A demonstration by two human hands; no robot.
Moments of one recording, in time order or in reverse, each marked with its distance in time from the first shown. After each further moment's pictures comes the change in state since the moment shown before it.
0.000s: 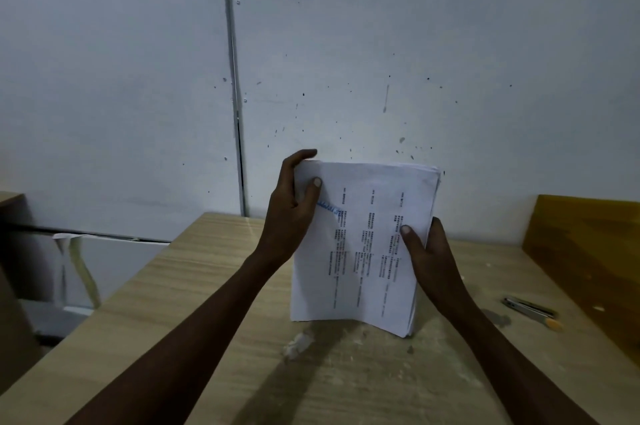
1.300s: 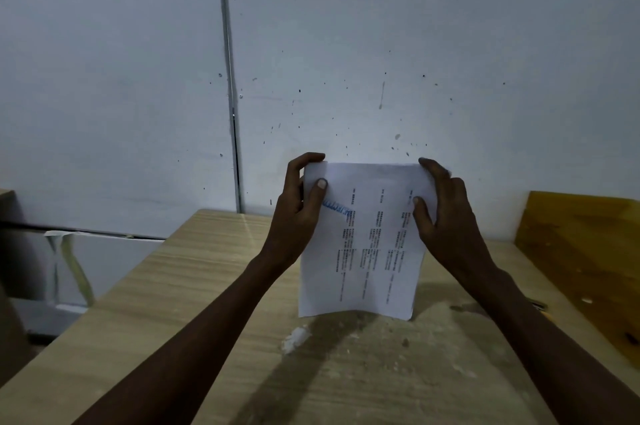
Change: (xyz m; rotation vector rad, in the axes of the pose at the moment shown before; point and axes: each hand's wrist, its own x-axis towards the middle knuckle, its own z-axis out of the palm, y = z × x) left_hand -0.015 0.011 0.010 -0.058 -0.083 -0.055; right_hand 0.022 -0.043 -0.027 -0.644 0.091 -0.514
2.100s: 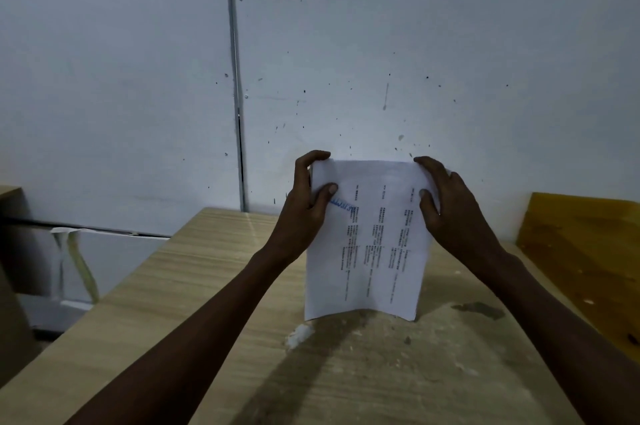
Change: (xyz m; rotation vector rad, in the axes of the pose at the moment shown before) left_hand 0.005 0.002 -0.003 0.087 -0.055 0.018; right_hand 0.017 0.012 -0.003 -0.061 -0.097 -0.060
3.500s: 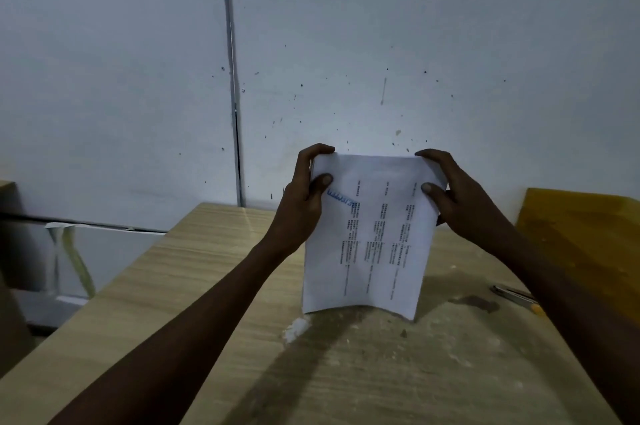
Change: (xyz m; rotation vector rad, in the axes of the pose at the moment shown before) left_hand 0.003 -0.001 0.001 -0.013 -0.021 0.039; right_hand 0.007 0.005 -0.029 0.223 -0.190 0.048
